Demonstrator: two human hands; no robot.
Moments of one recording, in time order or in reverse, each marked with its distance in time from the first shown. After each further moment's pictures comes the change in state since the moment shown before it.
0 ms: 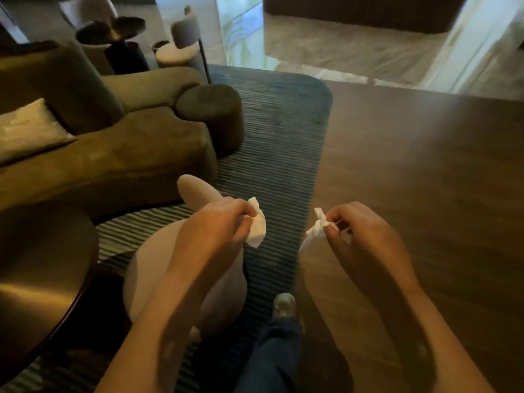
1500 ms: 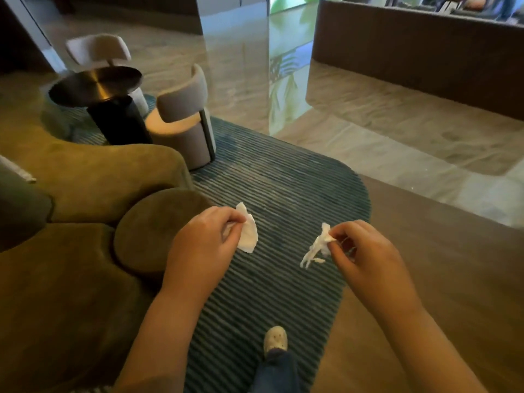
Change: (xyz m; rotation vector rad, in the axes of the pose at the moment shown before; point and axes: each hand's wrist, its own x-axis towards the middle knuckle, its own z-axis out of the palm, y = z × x) left_hand 1.117 -0.125 0.128 -0.083 0.288 -0.254; right_hand 1.118 0.391 0.030 0.085 -0.090 -0.188
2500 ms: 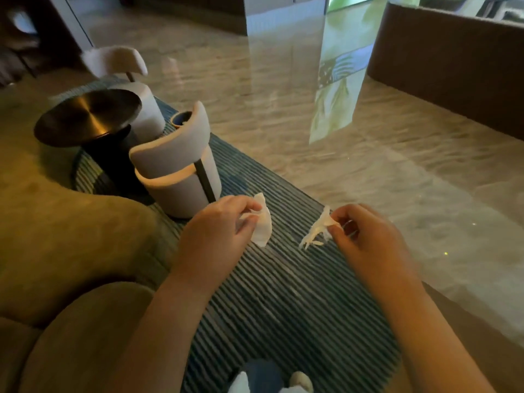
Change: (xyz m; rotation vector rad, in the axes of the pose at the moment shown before) left_hand 0.677 0.003 0.188 0.094 0.111 -0.026; right_hand 0.712 0.247 0.004 0.094 -0.150 -0.051
